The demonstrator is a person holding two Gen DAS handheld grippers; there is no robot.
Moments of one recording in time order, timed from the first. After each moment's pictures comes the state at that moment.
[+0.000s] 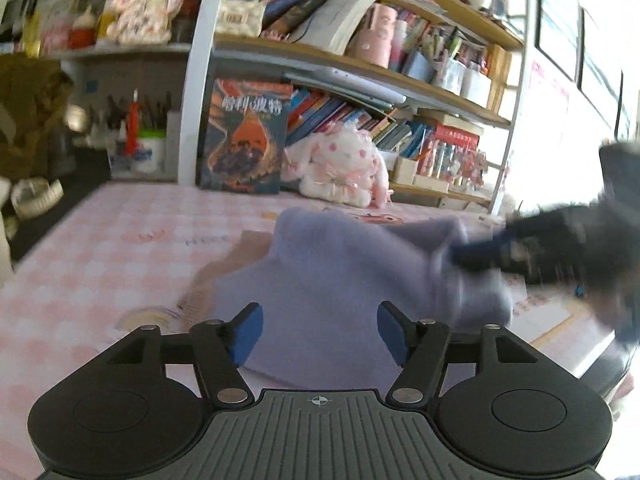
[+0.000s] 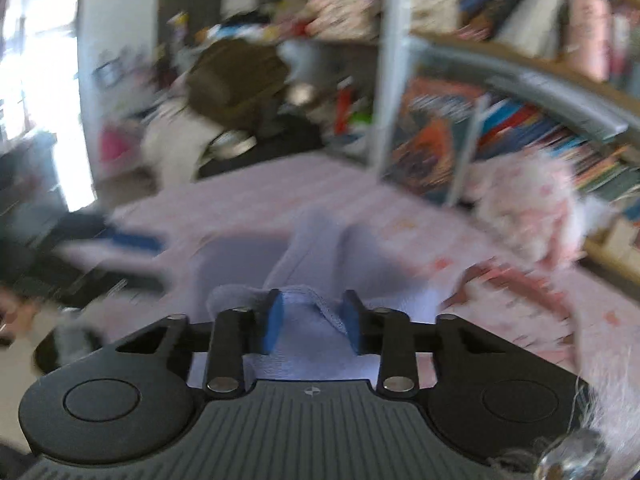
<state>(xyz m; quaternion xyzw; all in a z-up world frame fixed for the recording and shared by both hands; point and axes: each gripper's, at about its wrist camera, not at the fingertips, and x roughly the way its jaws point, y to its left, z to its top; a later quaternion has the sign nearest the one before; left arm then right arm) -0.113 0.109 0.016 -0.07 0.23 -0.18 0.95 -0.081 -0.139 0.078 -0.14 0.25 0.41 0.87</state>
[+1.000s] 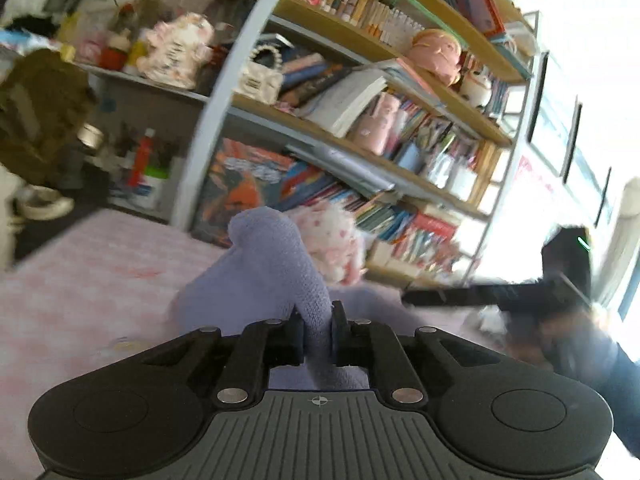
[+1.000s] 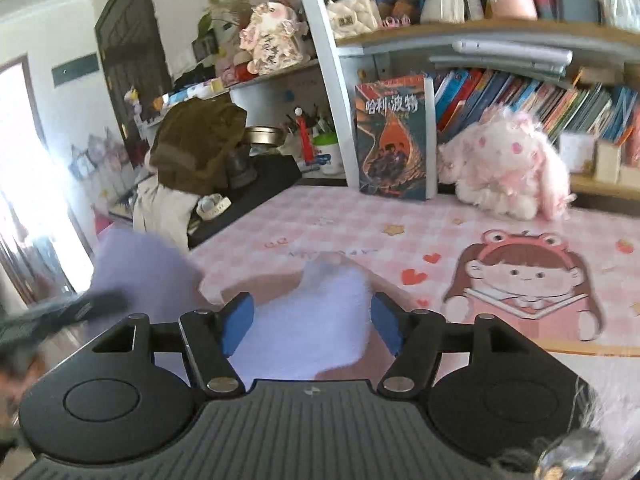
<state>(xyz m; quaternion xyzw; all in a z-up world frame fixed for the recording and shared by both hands) -0.180 0.149 0.041 -0.15 0.15 -0.17 0.96 -0.030 -0.169 0.101 0.04 0.28 0.37 0.89</state>
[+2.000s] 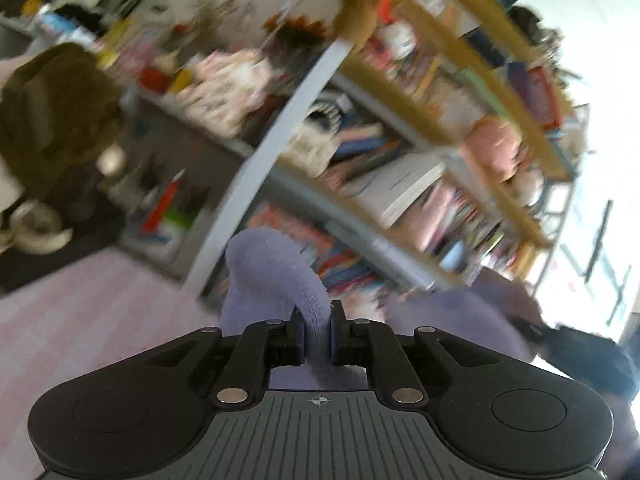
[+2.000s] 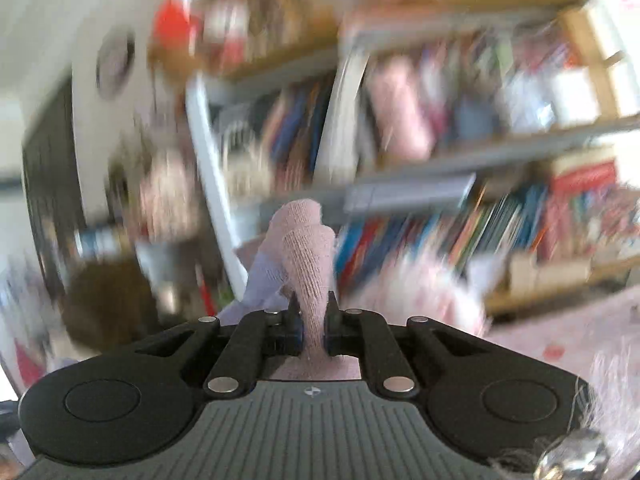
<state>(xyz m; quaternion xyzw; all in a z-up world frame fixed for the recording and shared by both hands) -0.045 0.173 0.061 -0.24 0.05 -0.16 0.96 -0.009 -0.239 0.153 0.13 0.06 0.23 0.96</state>
